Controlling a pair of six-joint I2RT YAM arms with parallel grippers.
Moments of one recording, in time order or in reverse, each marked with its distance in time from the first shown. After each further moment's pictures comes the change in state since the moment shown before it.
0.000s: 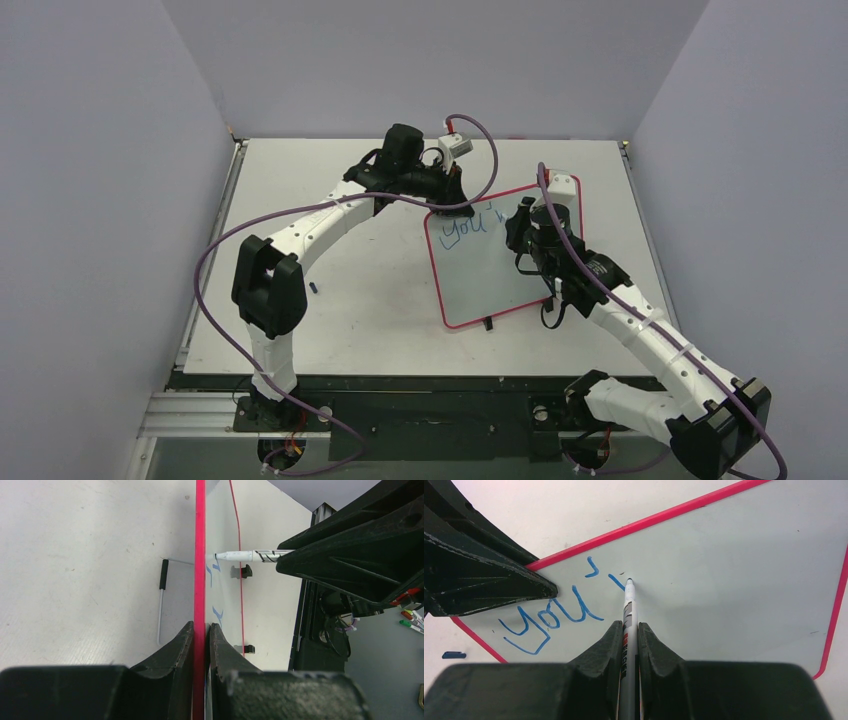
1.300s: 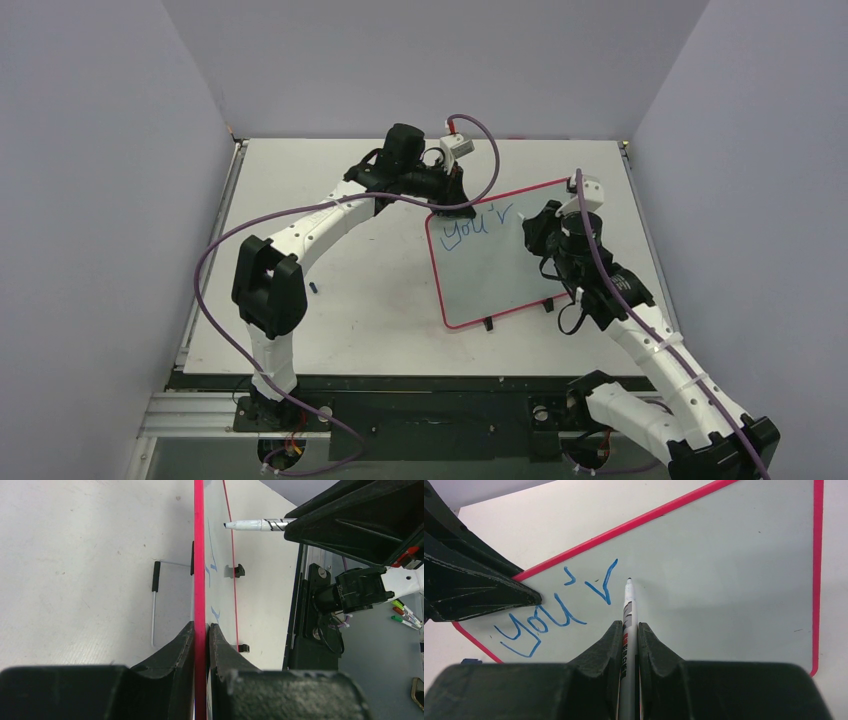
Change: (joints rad) left arm -0.003 0.000 0.006 -0.006 0.023 0.000; right arm -0.136 -0.138 -0.081 0.020 -0.121 0.009
